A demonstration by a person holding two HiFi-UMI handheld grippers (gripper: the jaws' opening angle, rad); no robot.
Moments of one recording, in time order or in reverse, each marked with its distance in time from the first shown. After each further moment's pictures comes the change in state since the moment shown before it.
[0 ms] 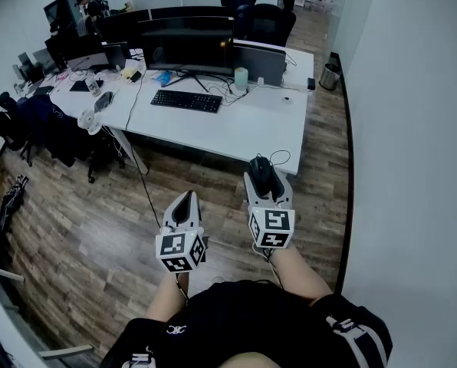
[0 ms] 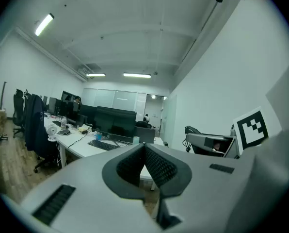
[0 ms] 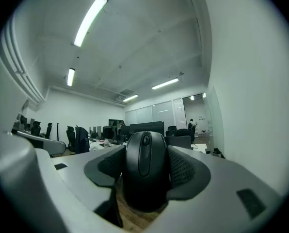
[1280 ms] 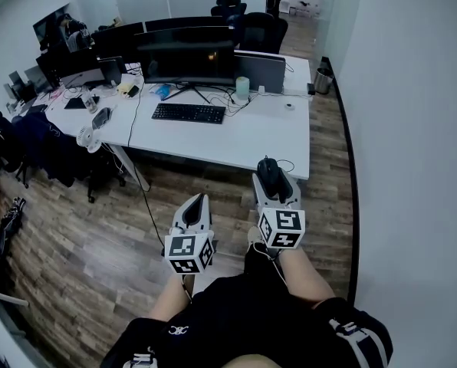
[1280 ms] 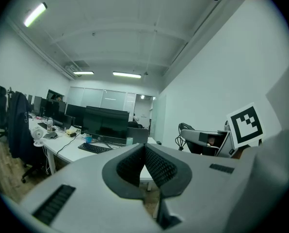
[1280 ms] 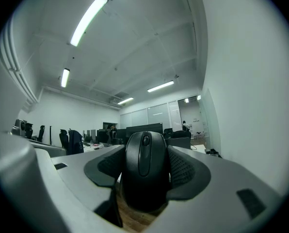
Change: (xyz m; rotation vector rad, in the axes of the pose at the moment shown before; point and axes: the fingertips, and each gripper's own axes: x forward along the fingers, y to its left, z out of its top) left arm 0.027 0.049 -0.006 0.033 0.010 -0.149; right arm 0.038 0.035 -0.010 0.030 -0.024 -0.066
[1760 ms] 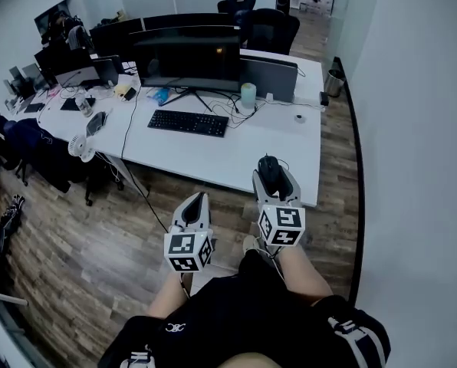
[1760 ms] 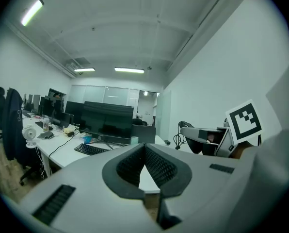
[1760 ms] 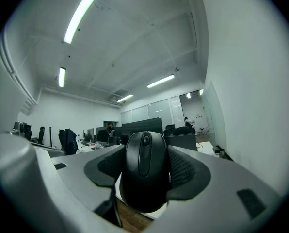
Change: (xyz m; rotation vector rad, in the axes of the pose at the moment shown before) left arm 0.155 0.049 -0.004 0.005 0.034 0.034; right arm 0.159 -0.058 -0.022 0.027 0.030 0.030
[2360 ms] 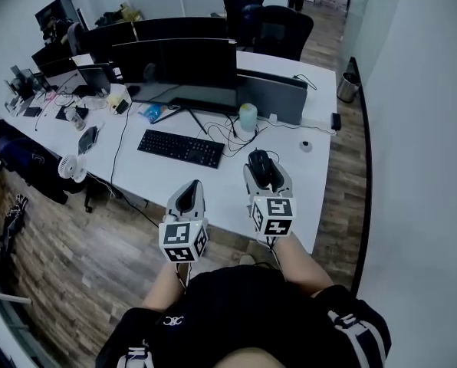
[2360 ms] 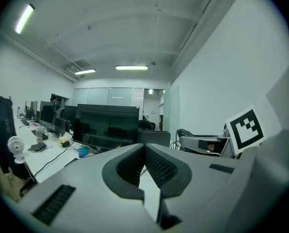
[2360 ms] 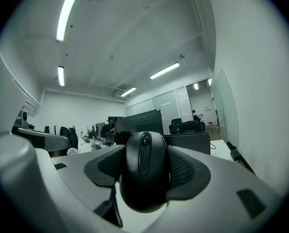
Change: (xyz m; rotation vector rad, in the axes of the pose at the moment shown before) left arm 0.242 0.043 0.076 0.040 0.004 0.086; right arm 0.241 -0.098 0.019 0.001 0.076 0.096
